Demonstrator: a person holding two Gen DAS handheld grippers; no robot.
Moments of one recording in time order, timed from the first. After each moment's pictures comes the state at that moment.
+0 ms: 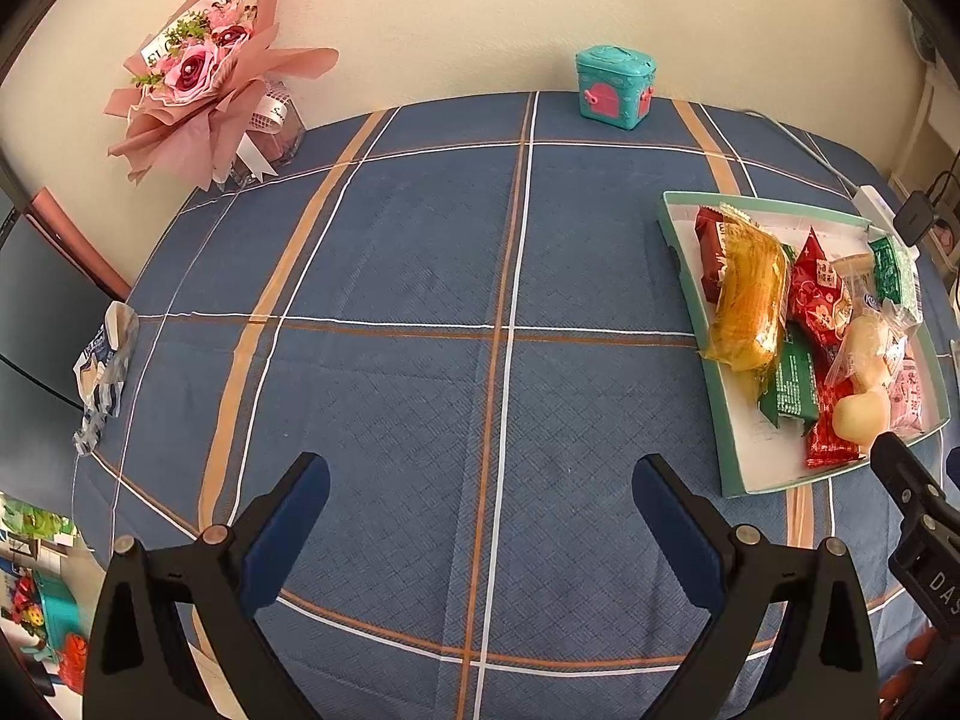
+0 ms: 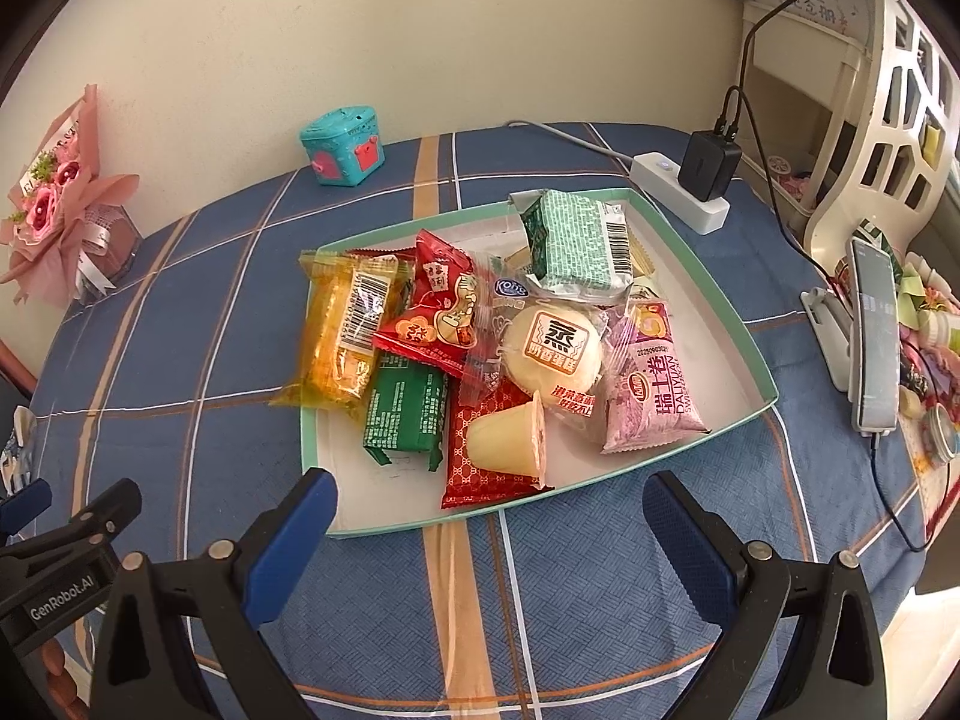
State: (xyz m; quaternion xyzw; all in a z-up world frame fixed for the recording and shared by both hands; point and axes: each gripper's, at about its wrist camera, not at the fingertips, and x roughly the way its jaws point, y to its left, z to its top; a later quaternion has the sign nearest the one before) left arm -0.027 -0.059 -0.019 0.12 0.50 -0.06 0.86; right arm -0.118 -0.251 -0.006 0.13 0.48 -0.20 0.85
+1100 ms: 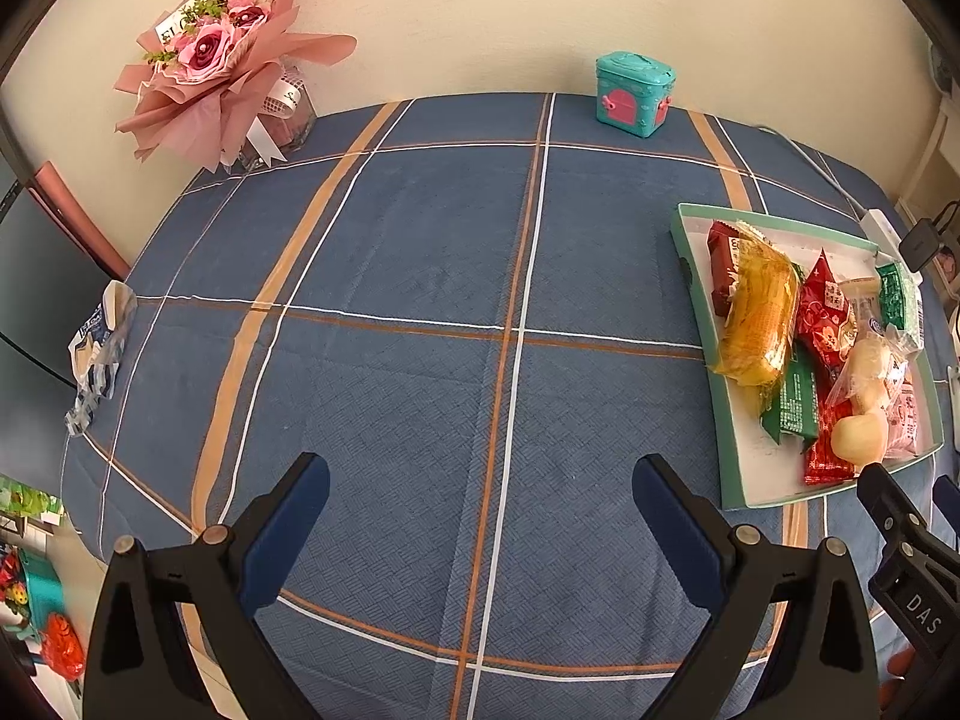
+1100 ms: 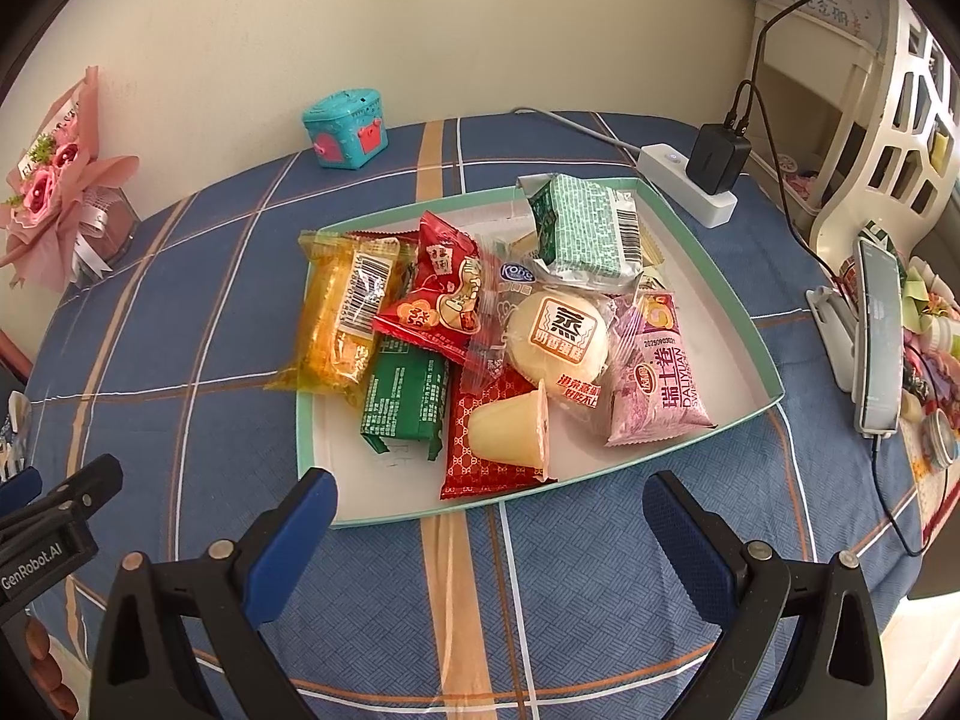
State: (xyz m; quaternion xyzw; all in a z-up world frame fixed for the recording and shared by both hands) left arm -0.022 -0.052 -0.019 0.09 0.50 -0.05 0.86; right arm -0.115 -0.249 -0.011 0.12 0.49 -0.20 0.84
